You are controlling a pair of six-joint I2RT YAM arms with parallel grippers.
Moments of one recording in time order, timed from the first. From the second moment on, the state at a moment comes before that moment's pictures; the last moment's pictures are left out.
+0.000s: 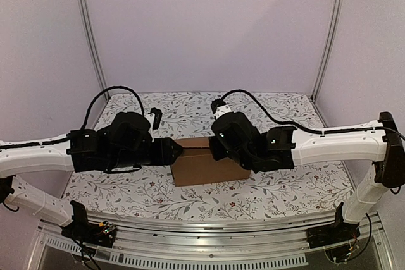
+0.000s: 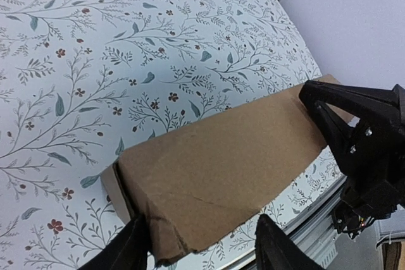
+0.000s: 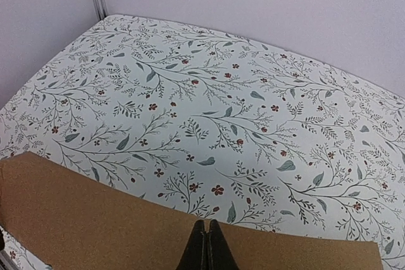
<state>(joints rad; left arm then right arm) -1.08 1.18 0.88 -0.38 -0.30 -0.82 1.20 1.65 1.24 -0.22 0.71 0.43</state>
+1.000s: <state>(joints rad) -0.91 1.04 1.02 -0.53 -0.20 -0.54 1.20 1.71 1.18 -0.04 0.79 0.46</state>
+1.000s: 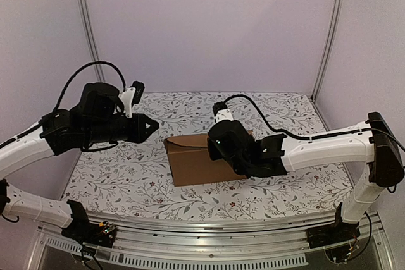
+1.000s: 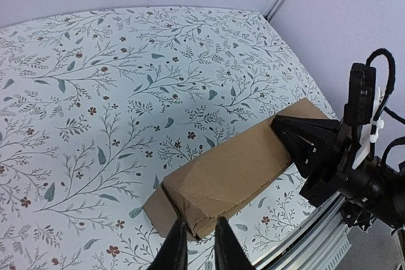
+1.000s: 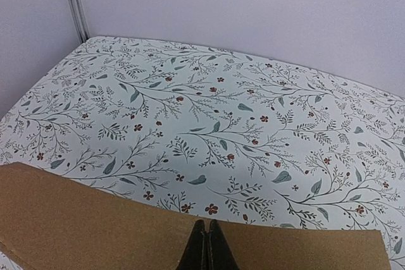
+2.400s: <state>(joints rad) -0.71 1.14 0.73 0.11 0.44 -0.58 1.20 1.71 1.17 -0.02 0.75 0.44</state>
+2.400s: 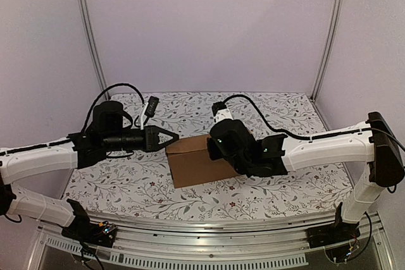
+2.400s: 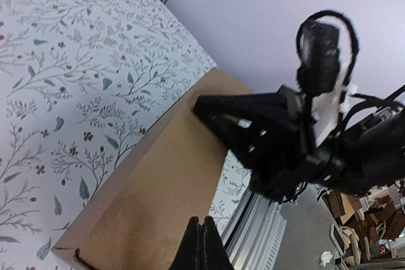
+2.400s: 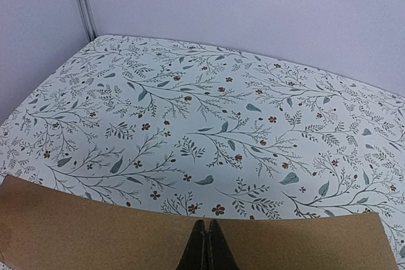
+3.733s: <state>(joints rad) -0.70 1.20 0.64 0.15 0.45 -0.53 0.88 1.25 1.09 -0.40 0.34 0.31</state>
